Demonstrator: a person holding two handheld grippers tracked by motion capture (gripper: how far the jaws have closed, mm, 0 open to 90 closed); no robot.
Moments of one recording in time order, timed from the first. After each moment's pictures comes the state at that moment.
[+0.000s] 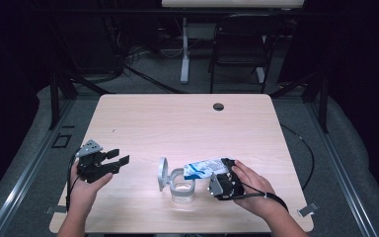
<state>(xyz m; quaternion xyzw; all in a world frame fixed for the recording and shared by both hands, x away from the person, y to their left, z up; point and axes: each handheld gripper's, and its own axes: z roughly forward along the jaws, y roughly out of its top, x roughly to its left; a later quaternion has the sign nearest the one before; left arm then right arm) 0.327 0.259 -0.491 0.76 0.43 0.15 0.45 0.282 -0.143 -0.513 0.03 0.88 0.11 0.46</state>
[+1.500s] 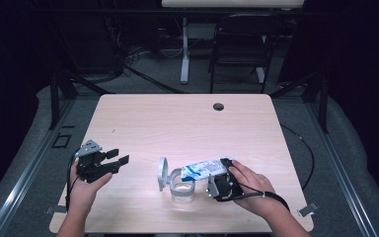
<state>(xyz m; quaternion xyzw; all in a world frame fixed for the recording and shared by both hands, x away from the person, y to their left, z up) 0.327 0.261 -0.492 0.76 0.44 0.16 0.46 0.280 -0.138 -0.509 0.00 0.88 0.08 0.46</state>
